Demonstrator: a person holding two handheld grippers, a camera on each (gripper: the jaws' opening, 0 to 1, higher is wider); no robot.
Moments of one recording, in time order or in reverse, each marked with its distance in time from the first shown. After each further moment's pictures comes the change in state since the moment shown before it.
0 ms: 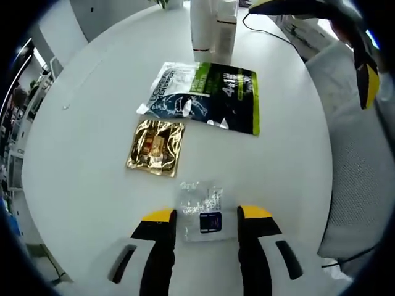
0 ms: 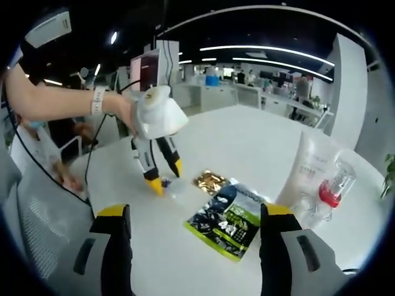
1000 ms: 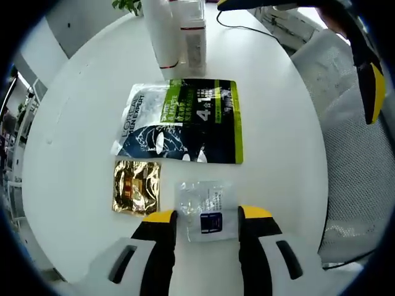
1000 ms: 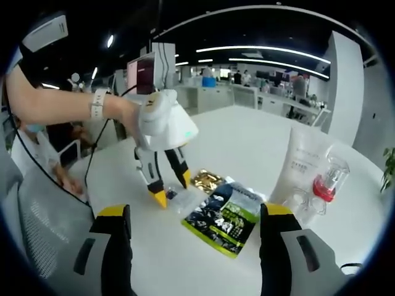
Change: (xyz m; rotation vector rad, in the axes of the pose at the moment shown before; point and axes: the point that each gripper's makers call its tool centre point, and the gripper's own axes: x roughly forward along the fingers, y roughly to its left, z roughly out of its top) left arm 0.014 -0.018 0.039 0.131 0.013 -0.046; right arm -0.008 -0.008 -0.003 0.030 -0.013 -0.015
